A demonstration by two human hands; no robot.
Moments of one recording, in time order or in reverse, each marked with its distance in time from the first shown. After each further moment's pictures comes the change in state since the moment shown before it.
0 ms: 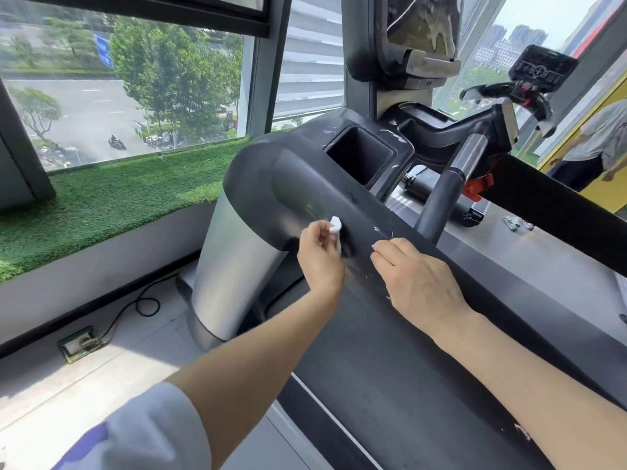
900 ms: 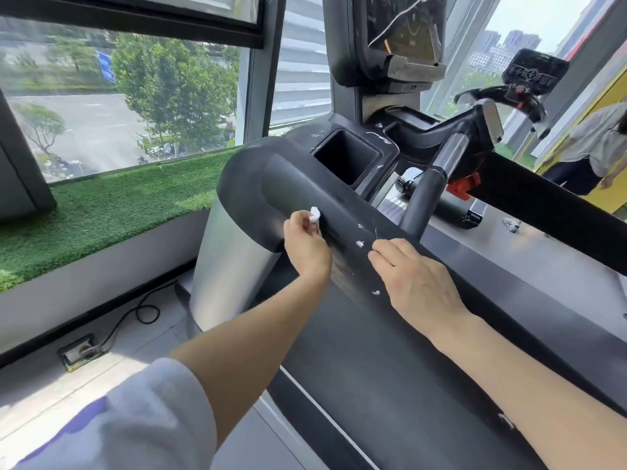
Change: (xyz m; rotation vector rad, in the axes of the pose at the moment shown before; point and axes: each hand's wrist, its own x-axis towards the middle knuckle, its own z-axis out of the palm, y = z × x) left_hand 0.010 0.013 0.002 0.108 0.090 -0.022; right_hand -0.017 0.005 -0.007 -0.025 0.110 0.044
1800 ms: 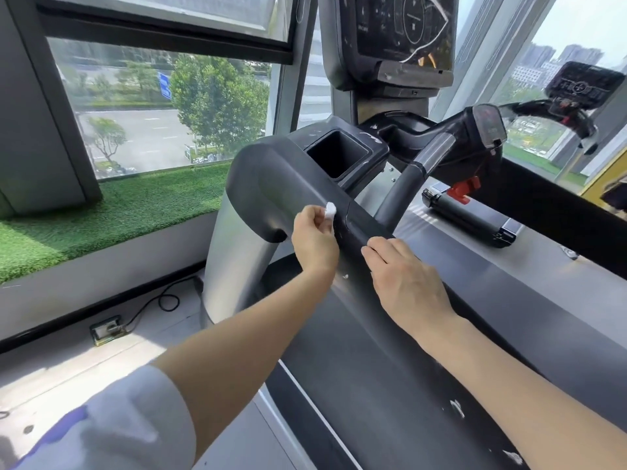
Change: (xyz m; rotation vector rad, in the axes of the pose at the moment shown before) left_hand -0.065 0.027 0.025 0.021 0.004 0.048; right_hand -0.042 0.024 -0.020 0.077 -0.046 0.069
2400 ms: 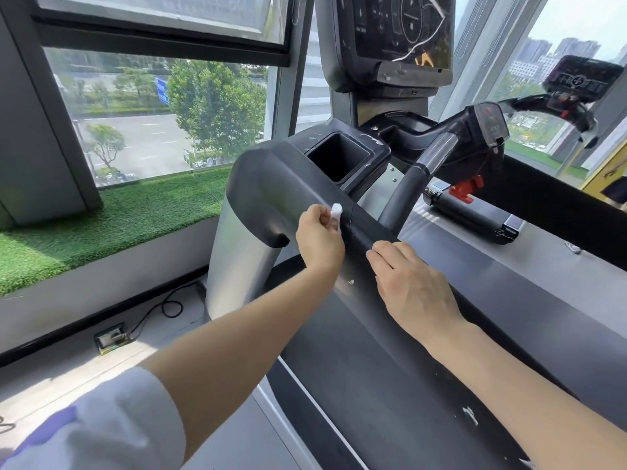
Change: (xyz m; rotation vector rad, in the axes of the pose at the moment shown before) left_hand 0.012 0.006 0.000 0.042 -0.045 0.015; right_hand 0.001 0.001 0.004 0.009 0.057 0.002
